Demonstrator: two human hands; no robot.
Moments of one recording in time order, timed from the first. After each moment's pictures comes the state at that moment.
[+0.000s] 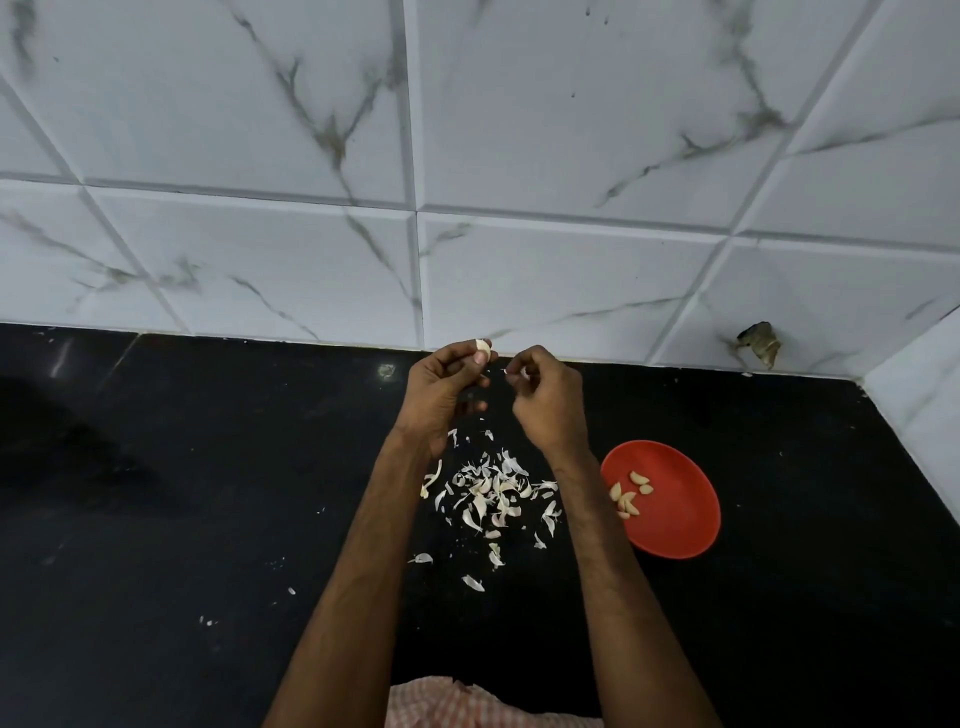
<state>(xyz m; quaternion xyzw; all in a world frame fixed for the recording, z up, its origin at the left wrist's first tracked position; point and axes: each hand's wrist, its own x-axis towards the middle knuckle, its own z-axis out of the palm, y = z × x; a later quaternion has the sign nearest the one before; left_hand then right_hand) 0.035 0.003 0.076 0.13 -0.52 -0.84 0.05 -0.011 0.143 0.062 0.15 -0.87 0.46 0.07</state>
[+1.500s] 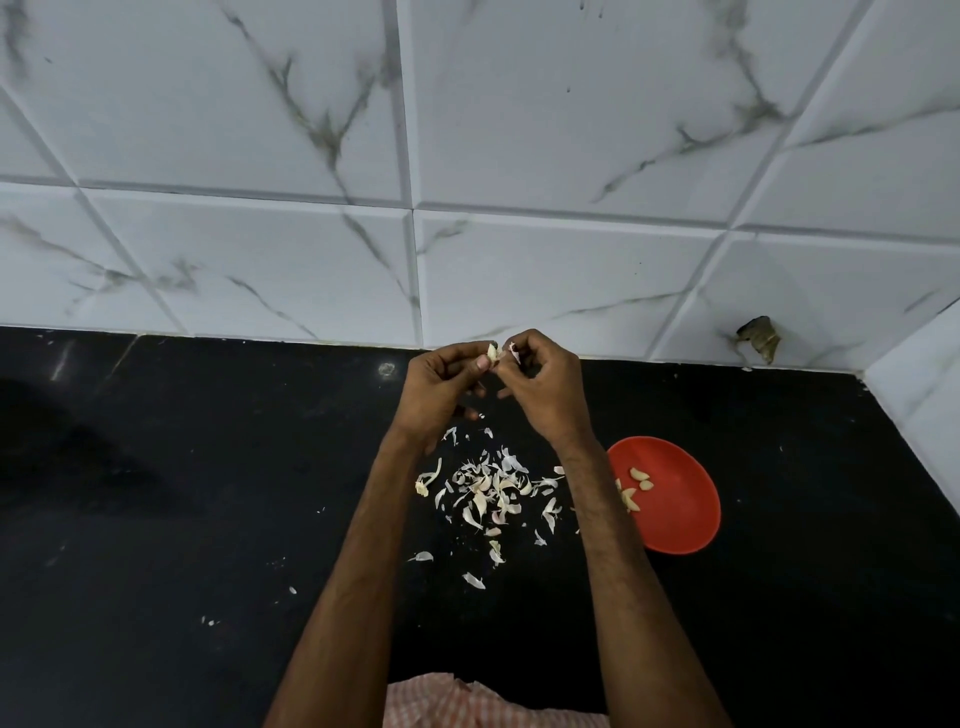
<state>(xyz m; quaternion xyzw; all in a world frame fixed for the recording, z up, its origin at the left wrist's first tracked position) 0.035 -0.003 0.070 0.08 -0.62 -0.78 0.06 -0.005 0.142 0.087 0.18 -0.77 0.62 0.02</state>
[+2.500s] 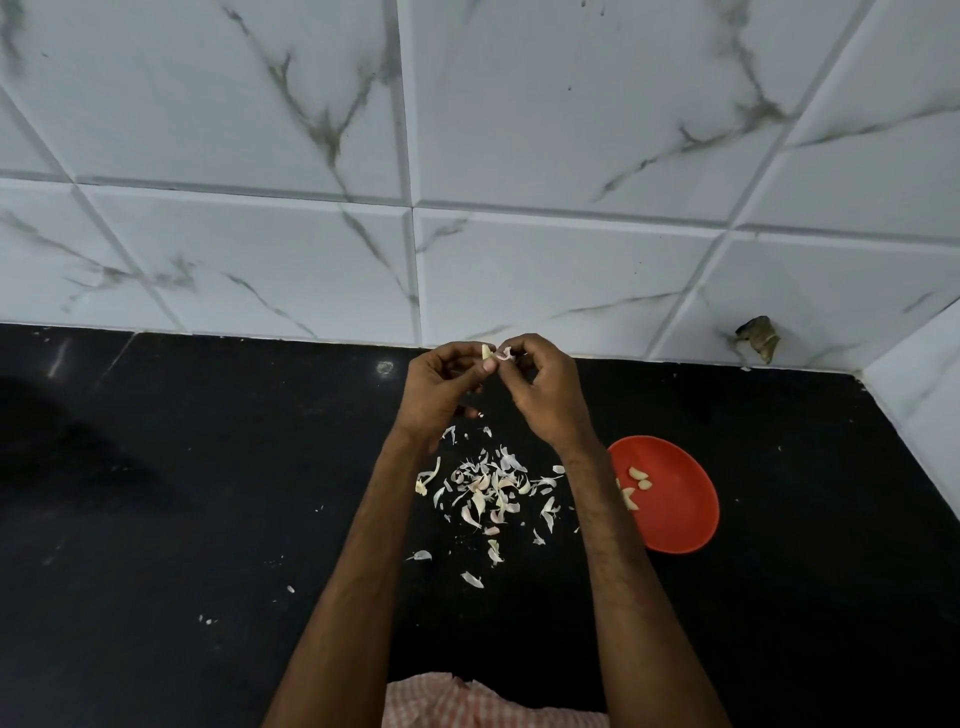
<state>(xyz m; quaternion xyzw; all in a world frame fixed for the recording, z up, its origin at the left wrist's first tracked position) 0.034 -0.001 0.067 0.10 -0.62 -0.77 0.07 -0.014 0.147 0.072 0.23 -0.80 0.55 0.05</state>
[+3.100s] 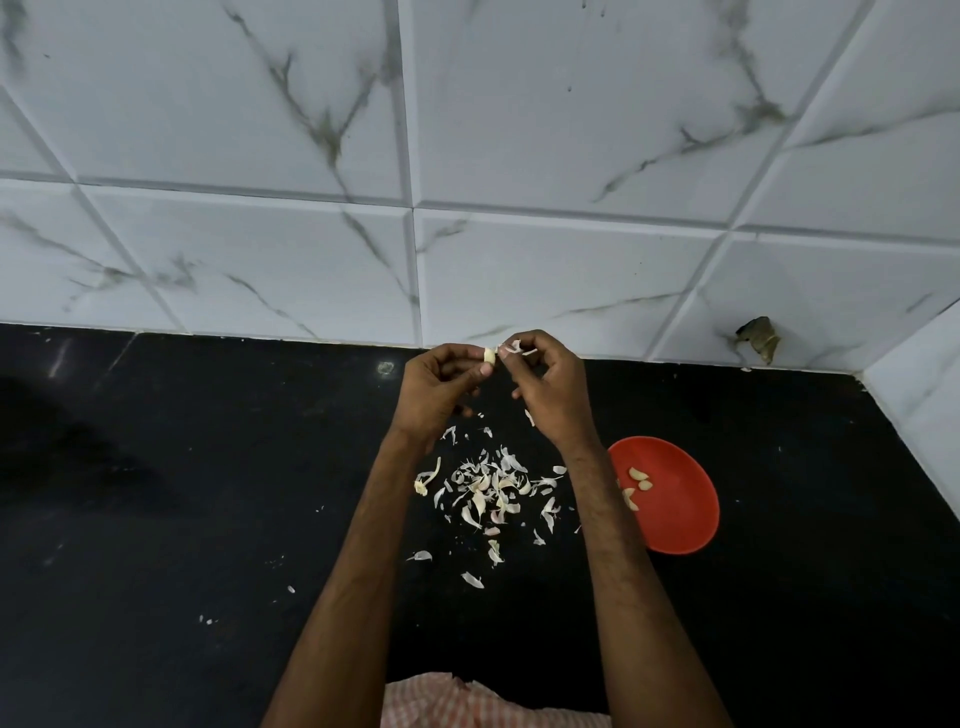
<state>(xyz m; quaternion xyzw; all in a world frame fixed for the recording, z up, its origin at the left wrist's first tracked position) 0.034 -0.005 0.066 0.09 -0.64 -0.76 0.07 -0.011 0.147 0.077 0.16 -0.76 0.63 0.02</state>
